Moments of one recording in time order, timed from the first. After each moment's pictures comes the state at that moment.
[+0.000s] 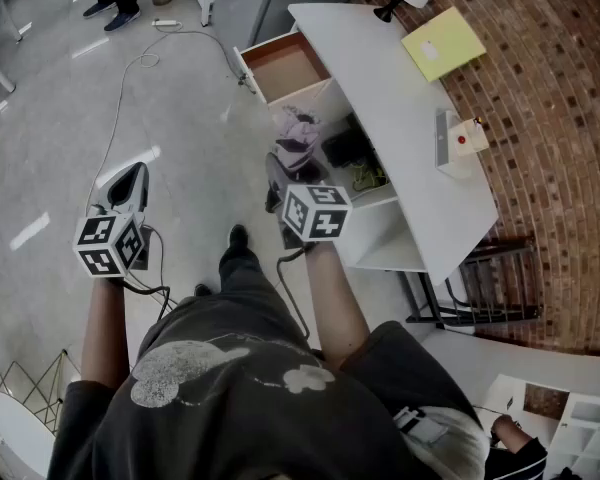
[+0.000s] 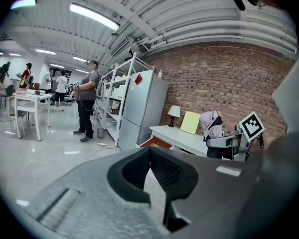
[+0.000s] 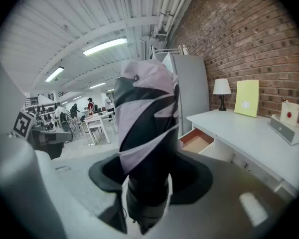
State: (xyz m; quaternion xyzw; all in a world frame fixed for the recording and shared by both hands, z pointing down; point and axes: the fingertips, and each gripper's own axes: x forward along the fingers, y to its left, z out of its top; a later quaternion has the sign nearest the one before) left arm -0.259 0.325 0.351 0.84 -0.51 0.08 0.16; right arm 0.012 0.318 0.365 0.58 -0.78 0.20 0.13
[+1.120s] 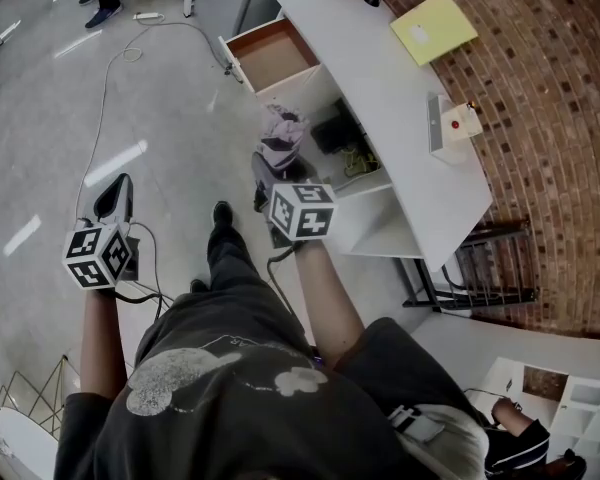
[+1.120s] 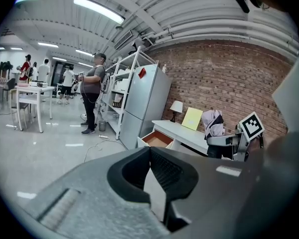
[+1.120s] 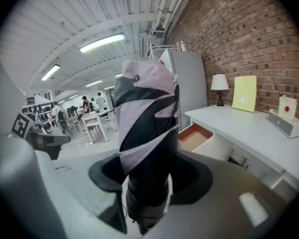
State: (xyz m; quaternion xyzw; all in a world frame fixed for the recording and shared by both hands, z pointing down) left arm -0.272 0.333 0.379 0.83 -0.51 0.10 0.19; right arm 0.008 0.324 0.387 0.59 -0.77 0.21 0.14
